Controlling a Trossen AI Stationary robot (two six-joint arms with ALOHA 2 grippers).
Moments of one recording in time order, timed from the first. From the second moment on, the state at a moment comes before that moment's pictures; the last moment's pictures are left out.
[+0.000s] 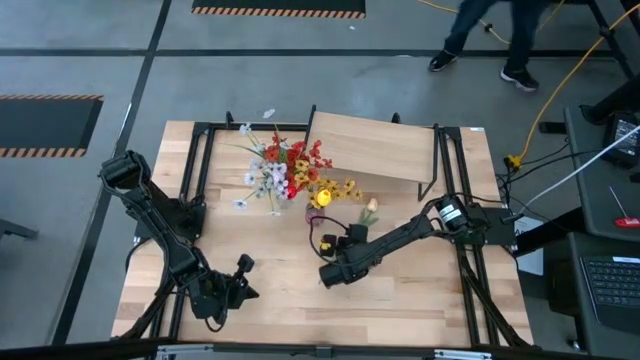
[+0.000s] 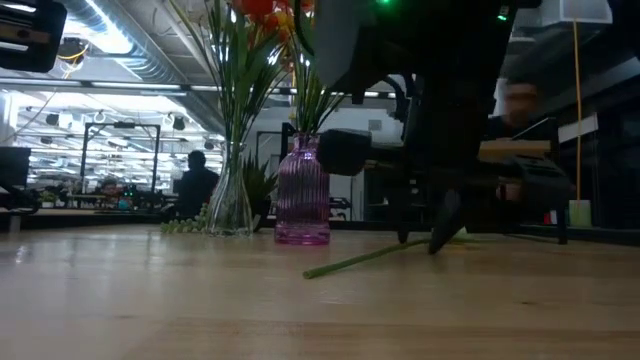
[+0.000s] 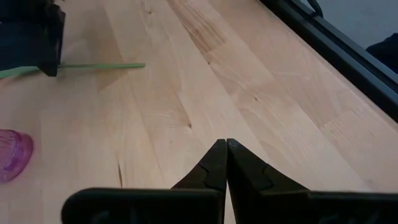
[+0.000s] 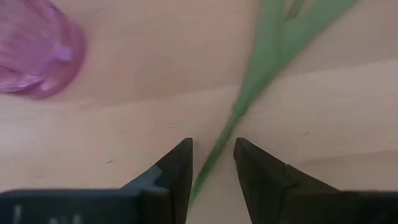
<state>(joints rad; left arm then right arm) -0.95 1.44 0.67 -0.11 -0.55 -0.21 0.39 2.23 1.58 -1.08 0.51 2.19</state>
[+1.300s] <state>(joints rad) -0.95 1.44 0.67 -0.11 -0.53 -0.23 0.44 2.23 1.58 -1.27 0.32 1.64</state>
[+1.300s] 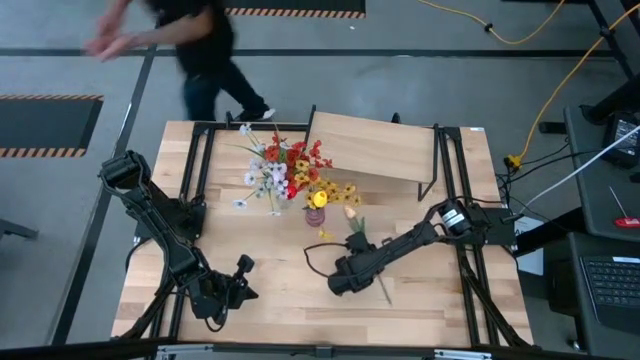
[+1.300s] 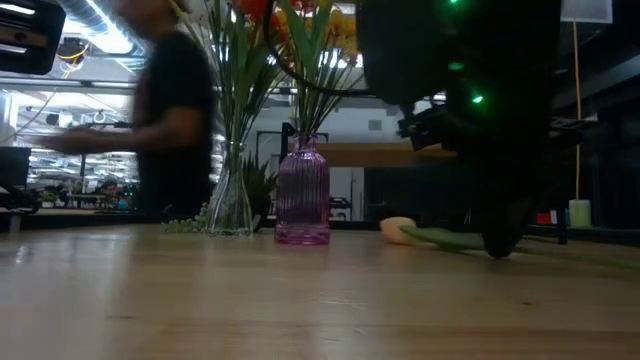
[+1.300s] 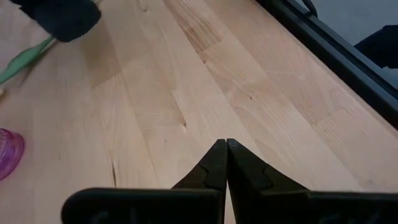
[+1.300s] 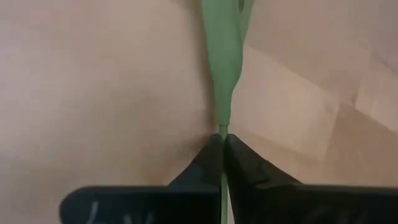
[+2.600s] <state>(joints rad) -0.81 1.26 0.67 -0.18 -0.56 -0.17 0.81 1.95 1.58 -0.90 0.78 1.08</state>
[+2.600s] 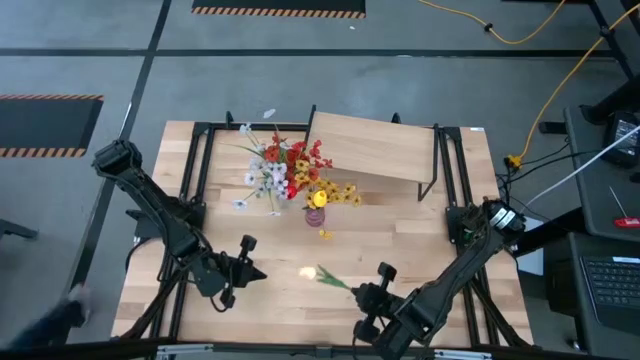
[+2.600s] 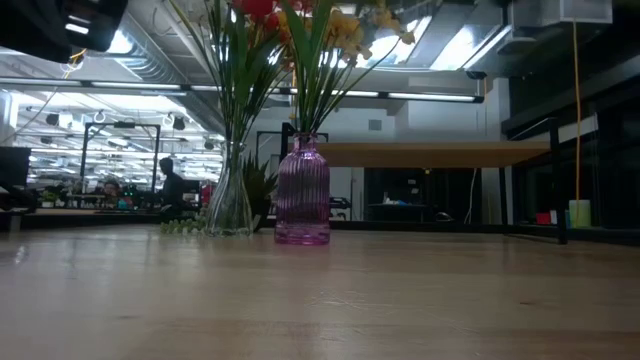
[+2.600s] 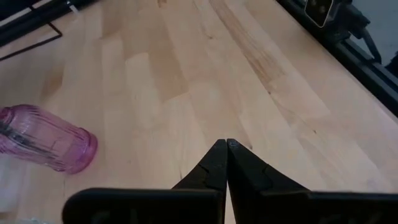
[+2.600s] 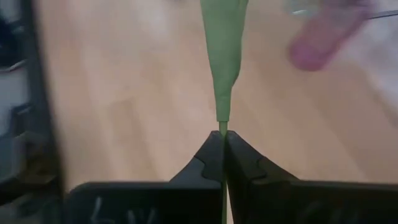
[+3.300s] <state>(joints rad) -0.84 1.26 0.67 -0.16 -0.58 -0.14 0.77 1.83 1.34 -0.52 0.79 0.76</state>
